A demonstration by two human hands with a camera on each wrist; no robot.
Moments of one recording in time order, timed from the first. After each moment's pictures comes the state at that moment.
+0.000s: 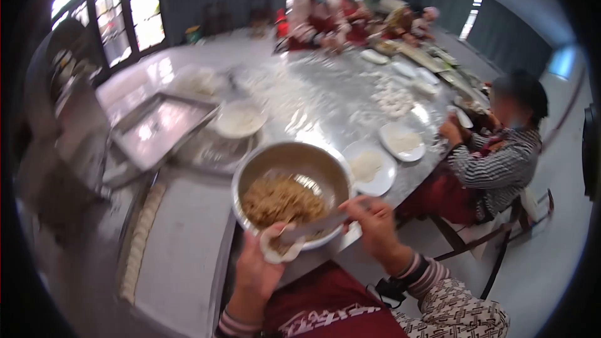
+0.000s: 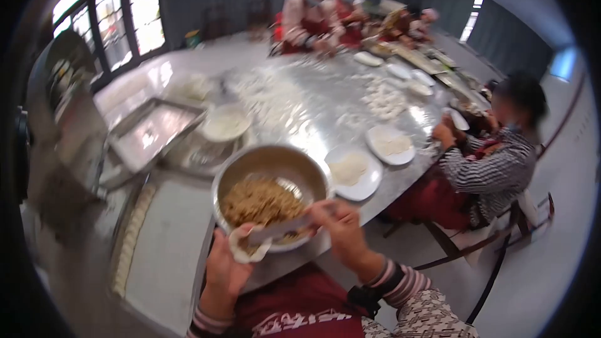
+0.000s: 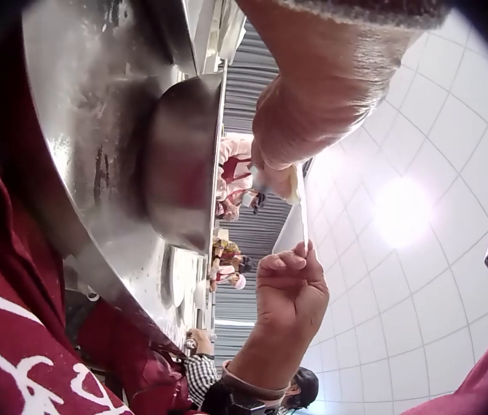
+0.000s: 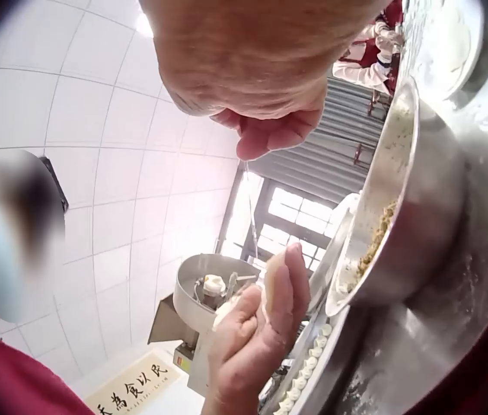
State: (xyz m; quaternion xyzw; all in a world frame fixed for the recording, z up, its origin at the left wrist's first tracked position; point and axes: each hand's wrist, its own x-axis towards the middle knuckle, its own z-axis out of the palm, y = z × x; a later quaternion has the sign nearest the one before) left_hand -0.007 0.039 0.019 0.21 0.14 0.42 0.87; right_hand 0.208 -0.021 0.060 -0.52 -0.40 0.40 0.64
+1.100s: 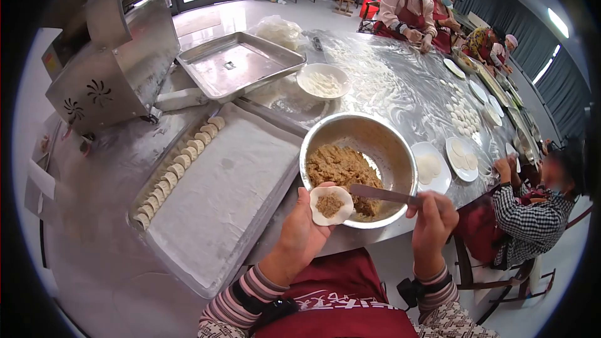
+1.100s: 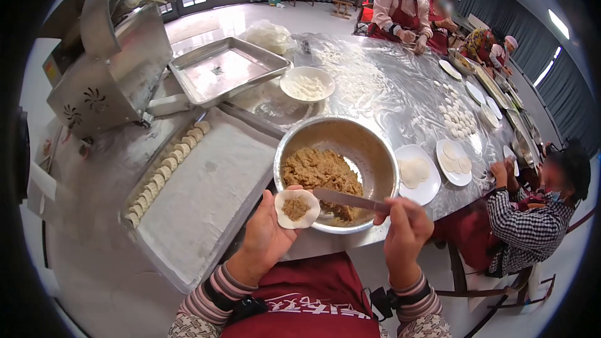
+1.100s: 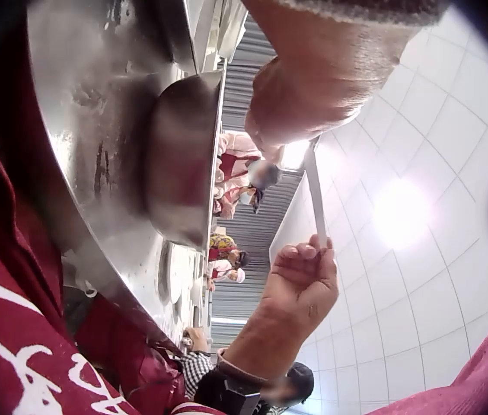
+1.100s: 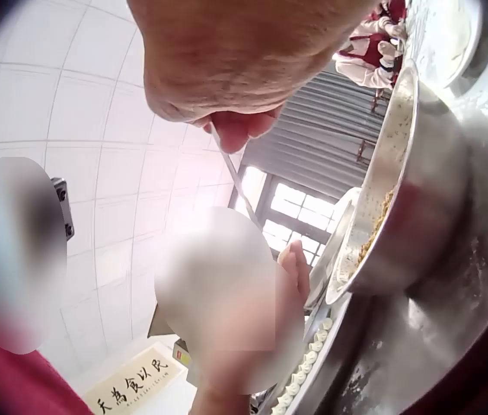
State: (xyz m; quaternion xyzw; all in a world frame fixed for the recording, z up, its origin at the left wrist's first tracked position) left_hand -0.013 0.041 0.017 0.14 0.18 0.48 0.85; right_hand 0.200 -0.012 0.054 -0.46 -0.49 0.25 0.69
